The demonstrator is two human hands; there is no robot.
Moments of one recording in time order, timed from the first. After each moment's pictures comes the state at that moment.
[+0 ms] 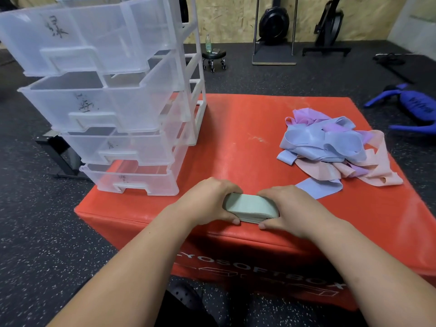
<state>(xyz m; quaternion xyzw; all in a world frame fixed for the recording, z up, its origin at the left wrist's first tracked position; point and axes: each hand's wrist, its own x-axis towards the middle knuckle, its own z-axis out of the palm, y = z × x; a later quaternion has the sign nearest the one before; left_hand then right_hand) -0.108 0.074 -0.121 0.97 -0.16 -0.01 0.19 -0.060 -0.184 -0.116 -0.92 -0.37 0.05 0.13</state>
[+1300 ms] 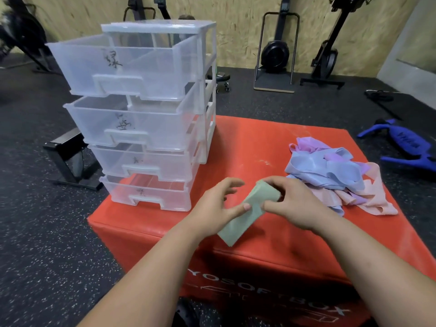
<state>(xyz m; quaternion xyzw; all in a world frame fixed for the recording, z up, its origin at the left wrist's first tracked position) -0.125 0.083 -0.103 0.86 -0.04 0.08 0.49 -0.063 -0.142 -0.043 -0.87 -0.26 0.10 0.40</state>
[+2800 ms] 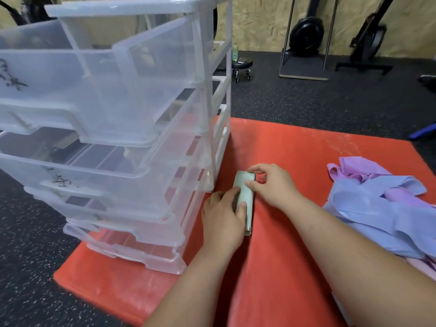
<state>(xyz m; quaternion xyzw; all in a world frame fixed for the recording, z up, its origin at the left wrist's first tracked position) 0.028 0.102 -0.153 0.90 0.22 0.17 0.33 0.175 -0.010 -0.124 -0.90 -0.24 0.04 0.35</state>
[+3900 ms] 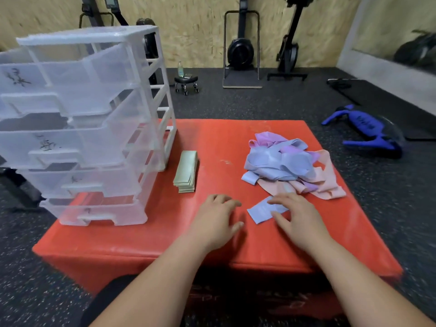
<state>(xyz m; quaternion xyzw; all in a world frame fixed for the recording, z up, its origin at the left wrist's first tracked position) -0.081 -0.023 -0.129 0.98 -0.10 0.05 0.18 -0.044 -0.283 -0.134 -0.94 -0.19 -0.11 0.28</state>
